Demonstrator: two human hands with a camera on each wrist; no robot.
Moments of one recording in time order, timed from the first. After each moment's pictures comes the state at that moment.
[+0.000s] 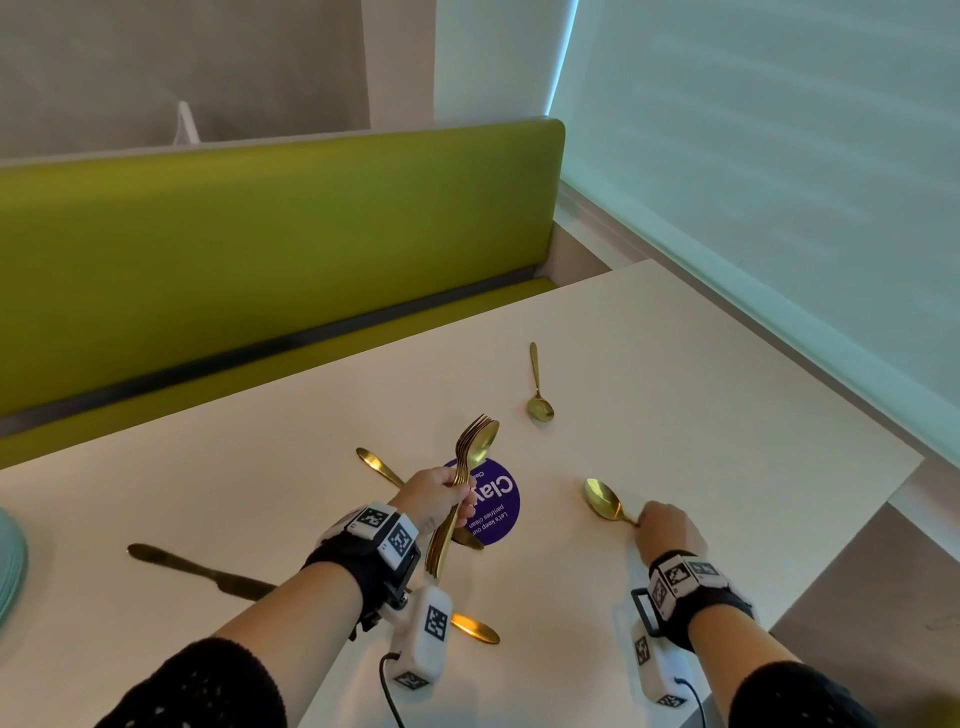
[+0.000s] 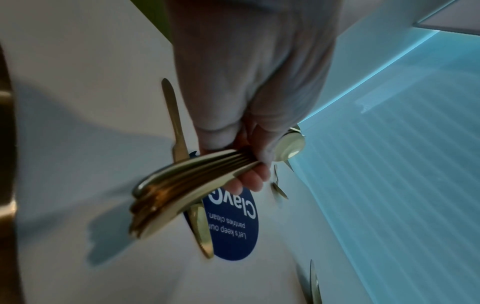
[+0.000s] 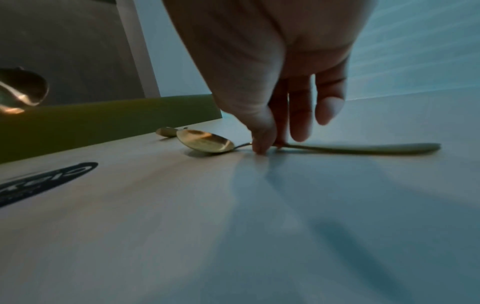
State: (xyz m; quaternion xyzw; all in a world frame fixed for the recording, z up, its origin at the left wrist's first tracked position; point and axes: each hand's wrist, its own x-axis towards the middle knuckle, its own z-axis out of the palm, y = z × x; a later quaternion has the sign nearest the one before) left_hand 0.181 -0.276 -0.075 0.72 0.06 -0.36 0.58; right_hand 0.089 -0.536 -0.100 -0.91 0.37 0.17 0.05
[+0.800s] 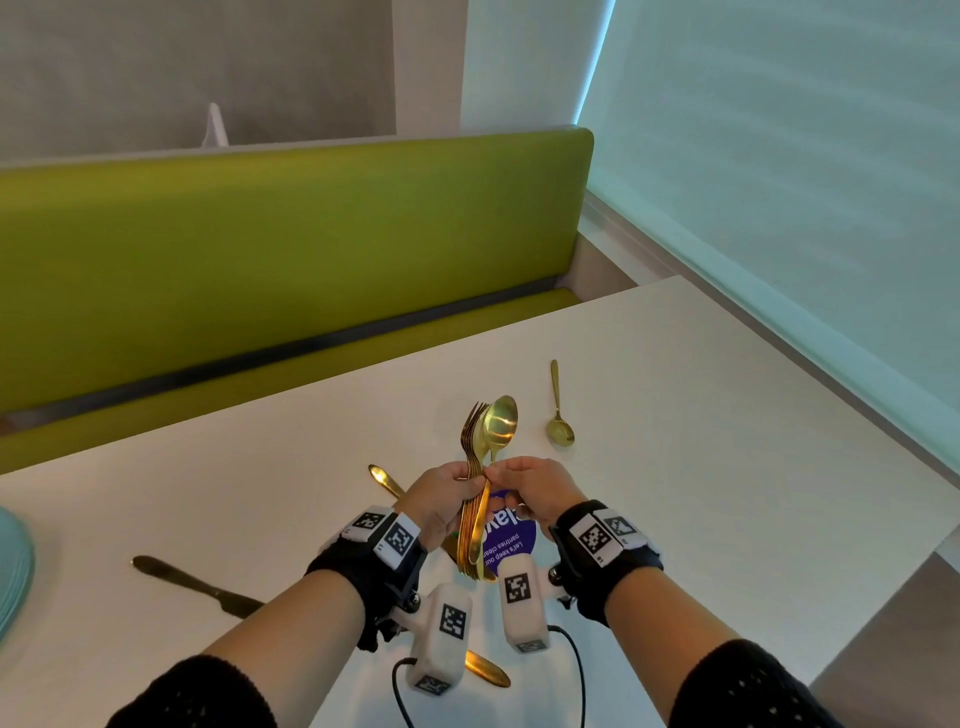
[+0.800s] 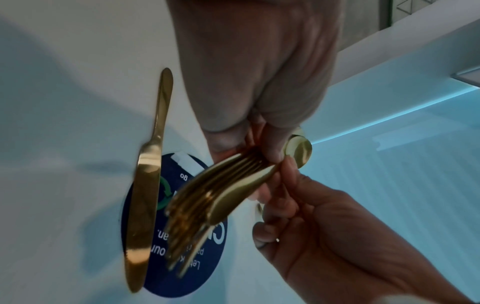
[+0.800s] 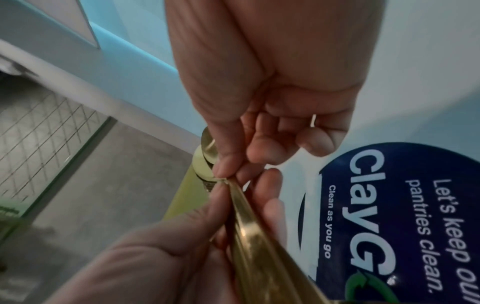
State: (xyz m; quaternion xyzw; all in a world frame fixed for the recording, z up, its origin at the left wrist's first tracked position) left_hand 0.206 -0.280 -0.065 0.60 0.13 -0.37 0.70; right_hand 0.184 -0.416 -0.052 -0.71 0.26 0.18 0.63
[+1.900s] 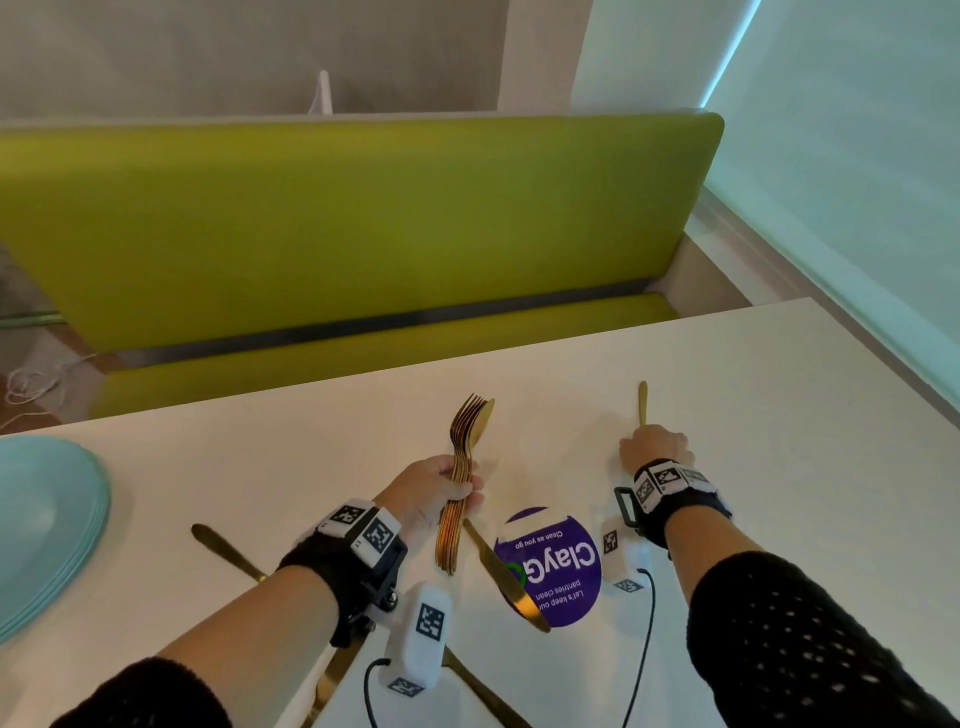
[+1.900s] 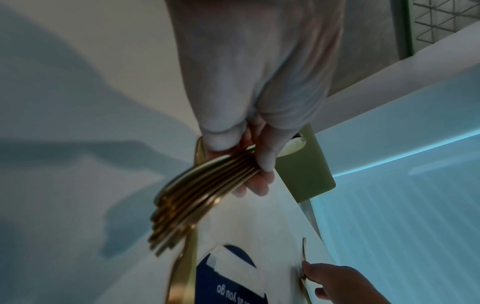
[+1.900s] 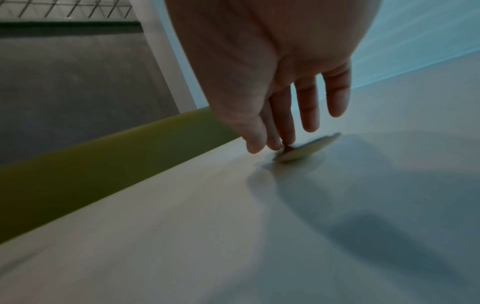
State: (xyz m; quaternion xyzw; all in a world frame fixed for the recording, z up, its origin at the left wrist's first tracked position) left_hand 0.249 -0.218 -0.090 0.57 0.21 -0.30 0.74; right_hand 0.308 -0.478 -0.101 -0.93 0.32 0.15 0.09
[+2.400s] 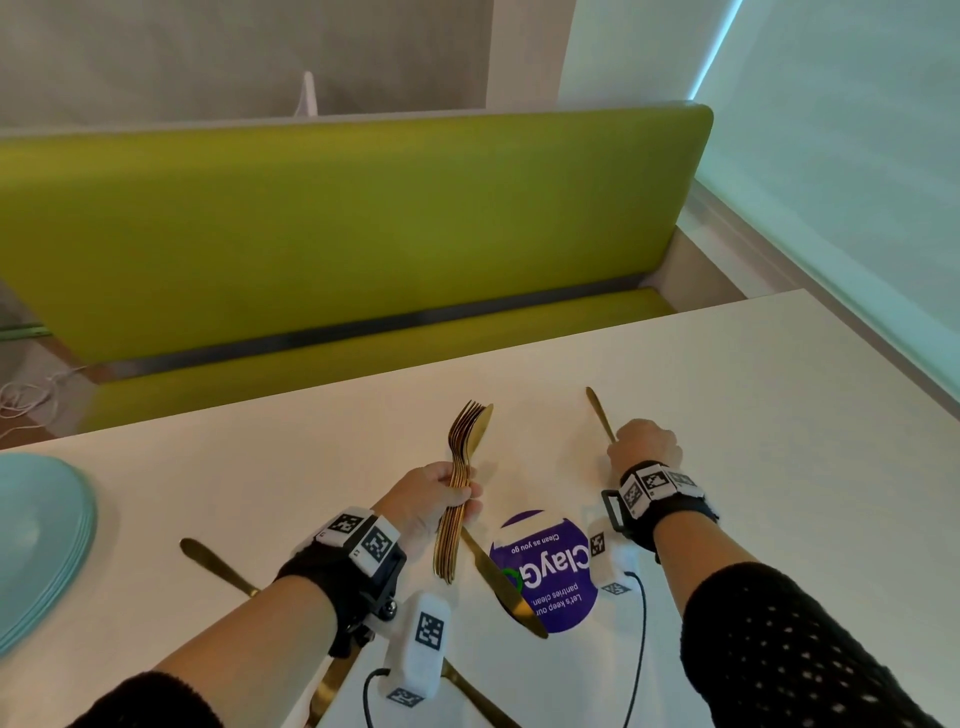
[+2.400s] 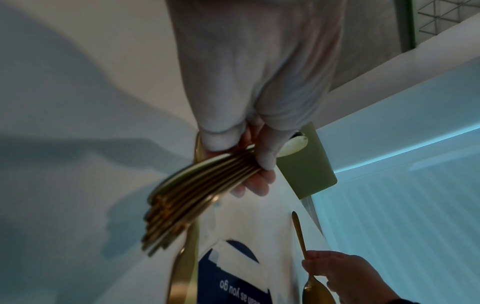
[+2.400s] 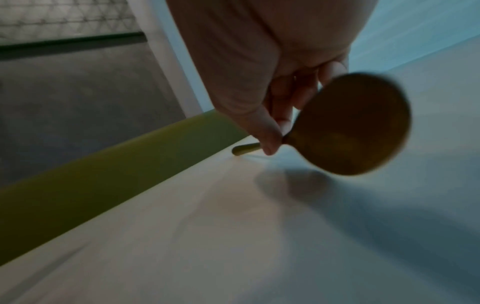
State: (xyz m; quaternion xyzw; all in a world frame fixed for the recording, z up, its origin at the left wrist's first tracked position) left_hand 0.252 -0.222 -0.096 0.58 0.20 -0.30 0.73; right_hand 0.304 -0.470 -0.097 -0.95 0.28 0.13 0.08
